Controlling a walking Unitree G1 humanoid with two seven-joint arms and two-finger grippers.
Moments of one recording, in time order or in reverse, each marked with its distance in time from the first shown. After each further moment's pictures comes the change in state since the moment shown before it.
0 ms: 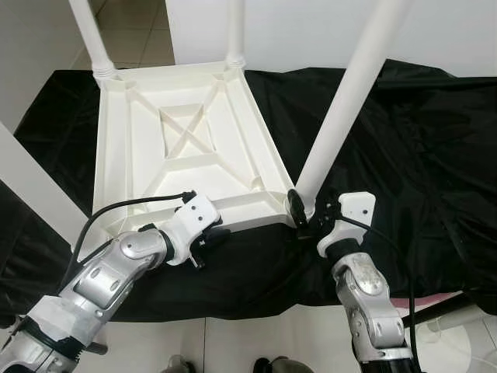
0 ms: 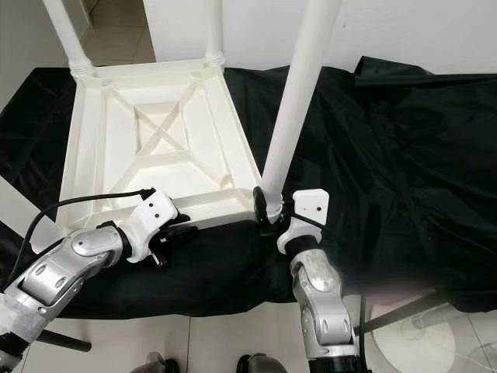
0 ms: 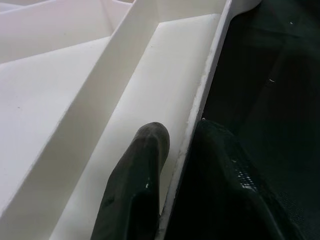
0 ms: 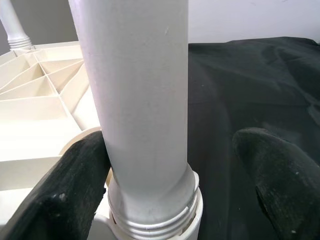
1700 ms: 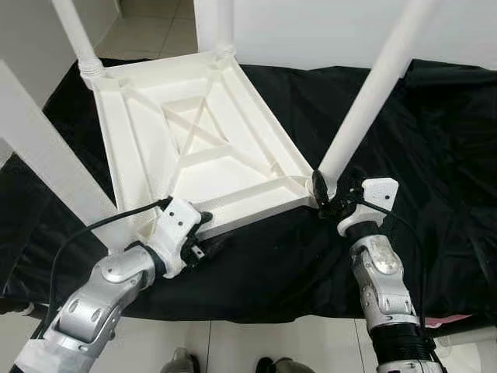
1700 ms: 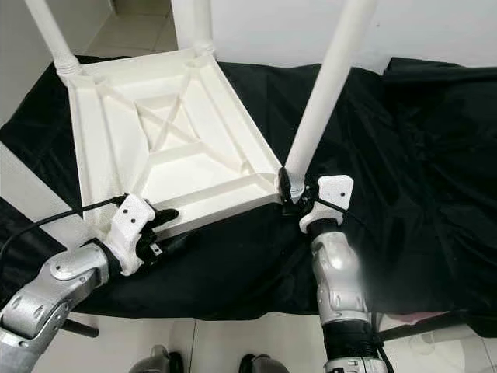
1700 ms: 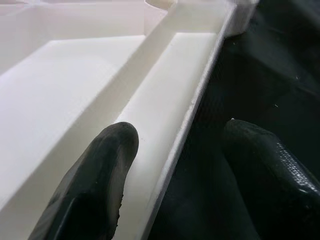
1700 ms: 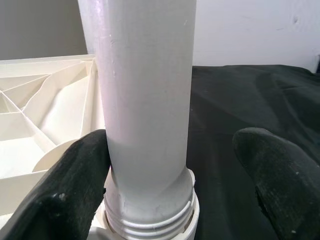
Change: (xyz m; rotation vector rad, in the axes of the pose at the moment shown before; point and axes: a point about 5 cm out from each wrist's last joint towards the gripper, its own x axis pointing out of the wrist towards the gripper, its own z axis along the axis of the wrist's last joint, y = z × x) left arm -0.026 -0.014 0.011 -0.165 -0.258 0.097; right arm 0.020 -0.043 -0.003 -0.052 -0.123 -0.089
